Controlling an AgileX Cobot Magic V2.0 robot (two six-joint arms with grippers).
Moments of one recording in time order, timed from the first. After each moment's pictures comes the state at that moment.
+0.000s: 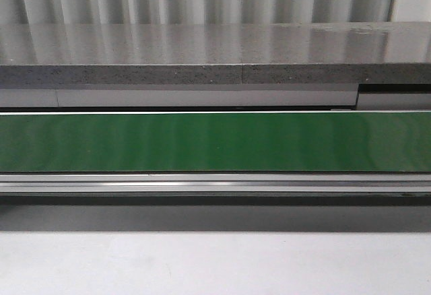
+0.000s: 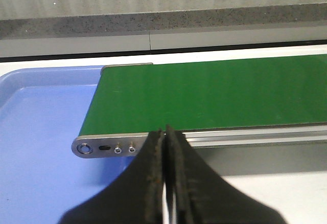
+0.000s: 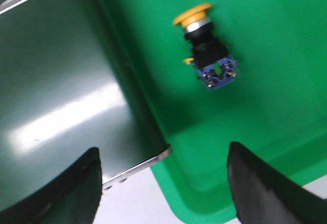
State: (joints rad) left arm -0.09 -0.01 0.00 0.08 0.29 -0.02; right arm -0.46 1.43 -1.10 -0.02 0.93 0.14
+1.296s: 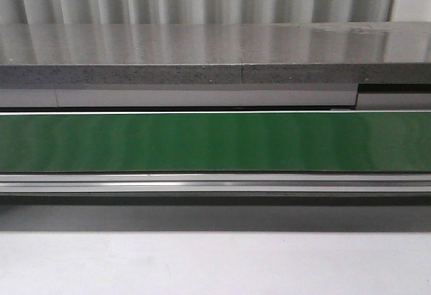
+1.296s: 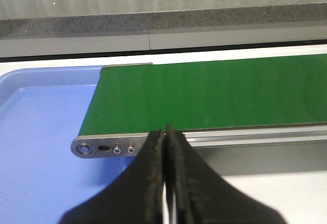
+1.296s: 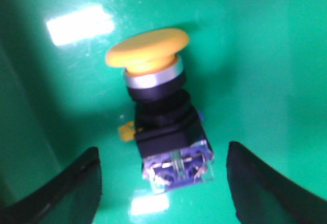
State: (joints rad) left arm -0.09 -0.01 0.00 0.08 0.29 -0.02; right arm -0.55 1.90 -1.28 -0.06 0.91 -0.15
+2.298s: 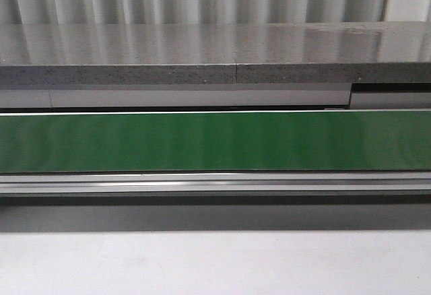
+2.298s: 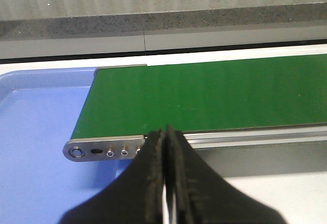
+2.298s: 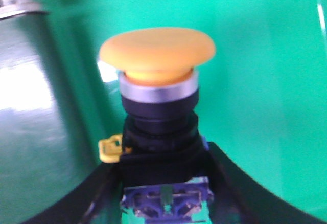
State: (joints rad) left arm -0.09 -0.01 0.00 0.08 0.29 -0.02; right arm -0.47 1.69 -1.29 -0.02 0.93 -0.14
